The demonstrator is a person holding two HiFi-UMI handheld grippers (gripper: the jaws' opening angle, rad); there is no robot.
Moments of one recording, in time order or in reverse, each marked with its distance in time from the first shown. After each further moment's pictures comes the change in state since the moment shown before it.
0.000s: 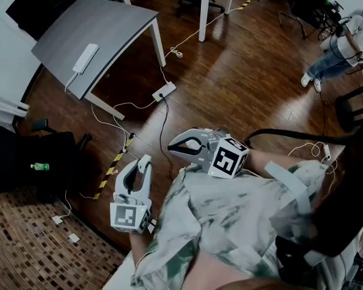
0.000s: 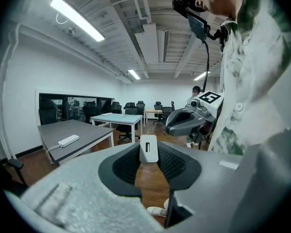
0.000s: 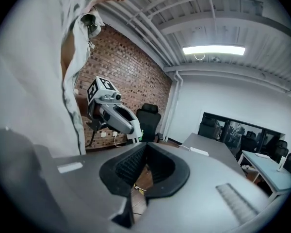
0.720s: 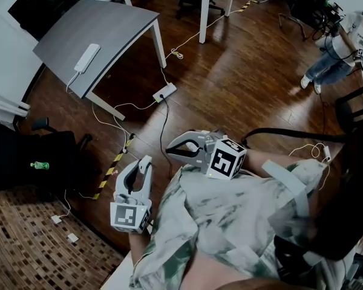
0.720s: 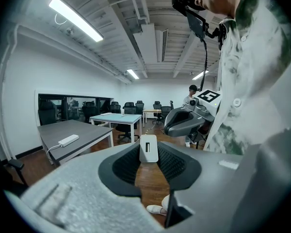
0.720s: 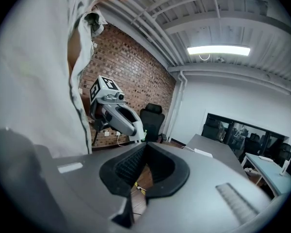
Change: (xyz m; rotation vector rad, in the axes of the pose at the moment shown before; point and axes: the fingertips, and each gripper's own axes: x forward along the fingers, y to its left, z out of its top) left arm -0.011 -0.008 -0.006 0.010 0.007 -0.010; right arm 0.006 0.020 0.001 -0.045 -0.008 0.034
